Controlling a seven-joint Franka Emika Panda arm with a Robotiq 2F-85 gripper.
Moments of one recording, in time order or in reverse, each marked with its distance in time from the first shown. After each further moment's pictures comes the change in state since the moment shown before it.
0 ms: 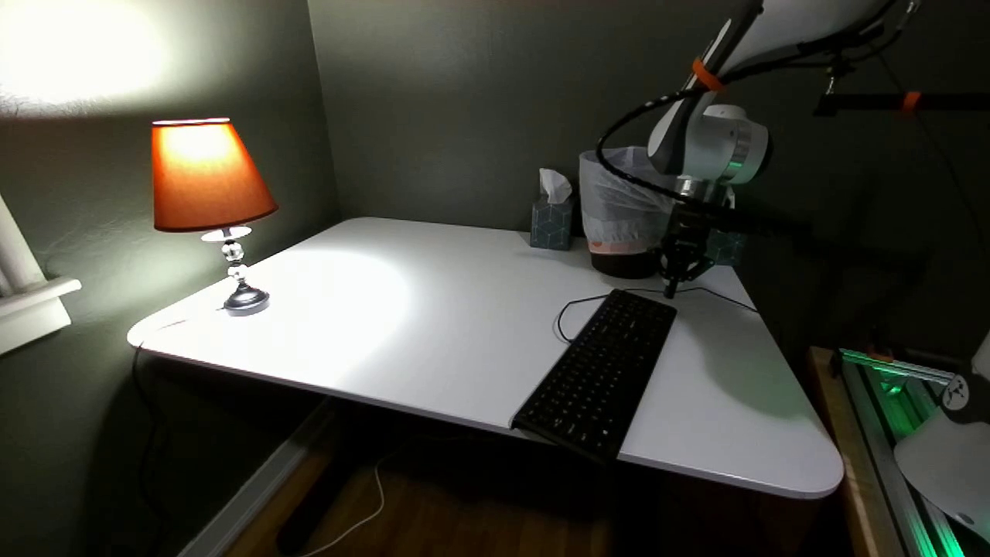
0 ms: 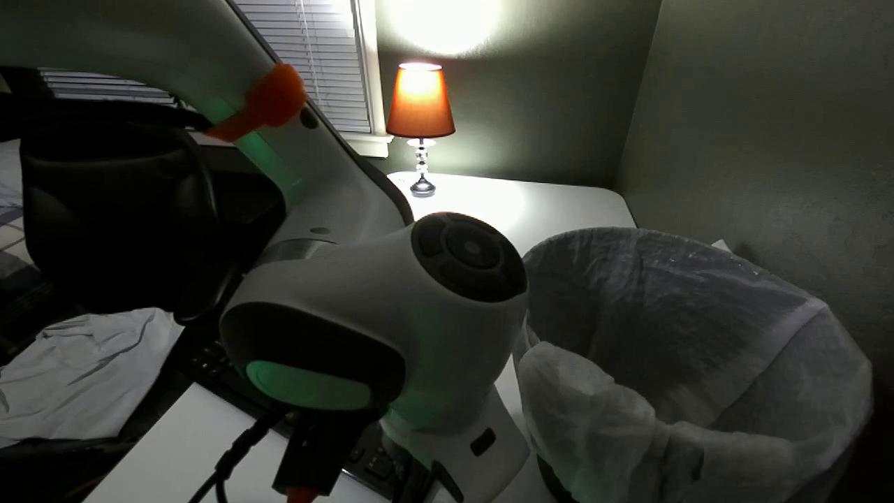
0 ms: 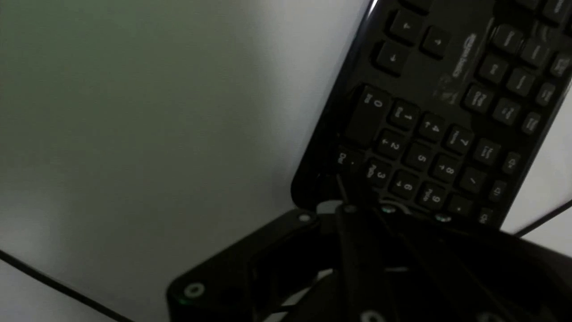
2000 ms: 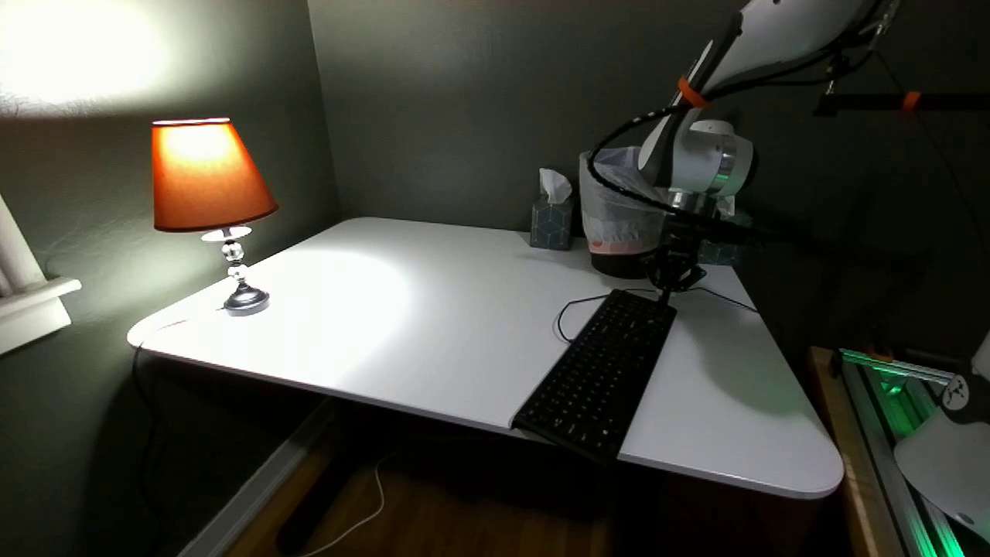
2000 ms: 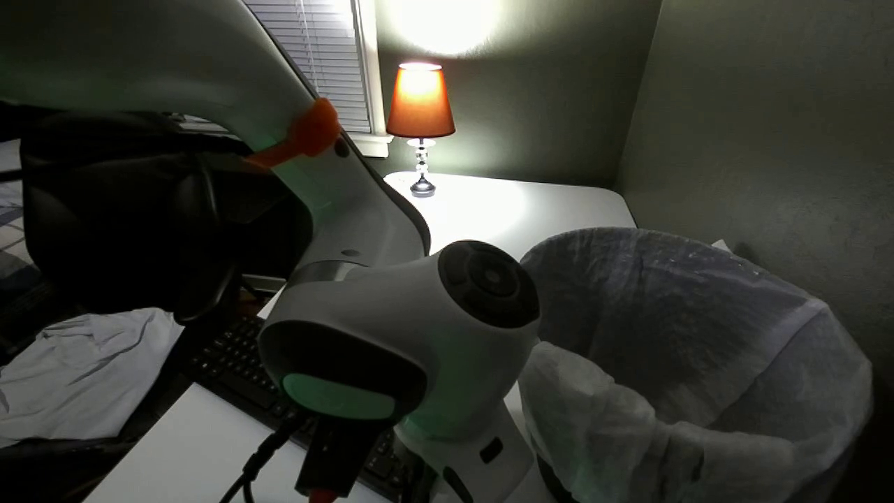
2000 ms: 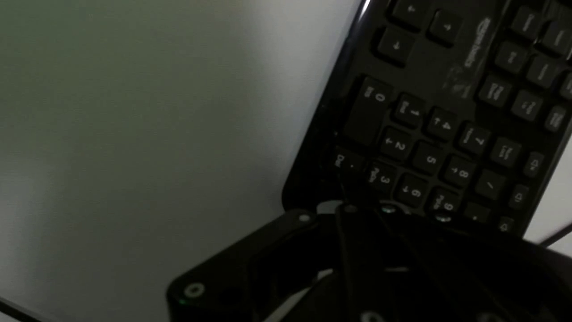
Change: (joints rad) arm -0.053 0.086 0.062 0.059 0.026 -0.003 -0.008
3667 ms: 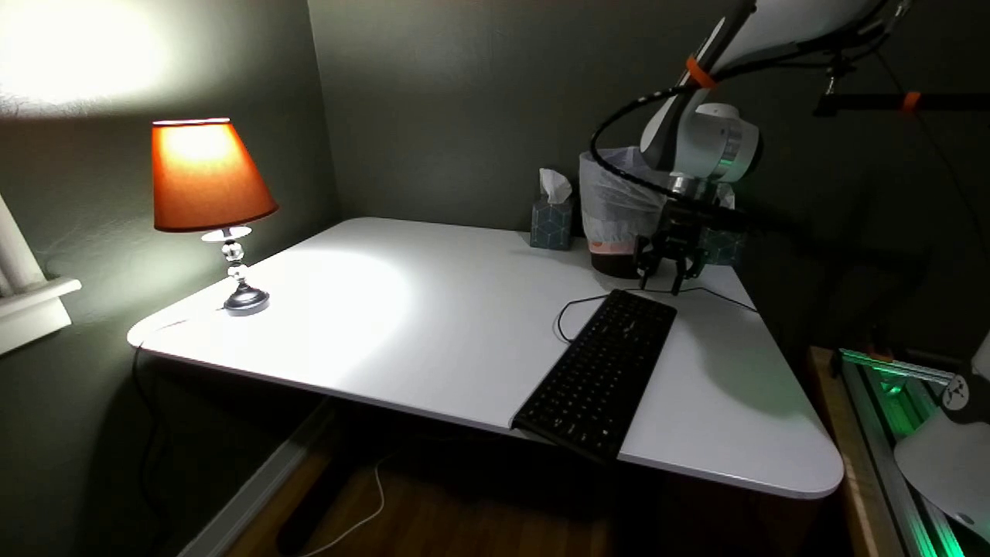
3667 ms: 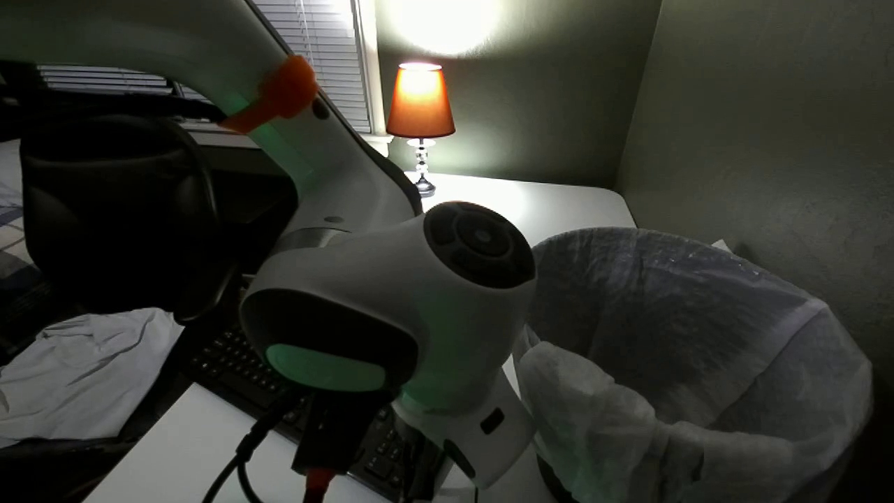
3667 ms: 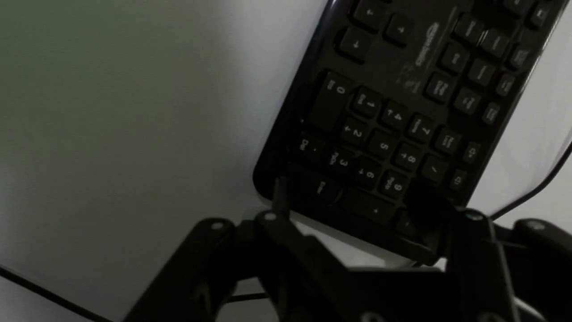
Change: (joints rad) arm 0.009 -0.075 -0.001 -0.024 0.000 0.001 -0.017
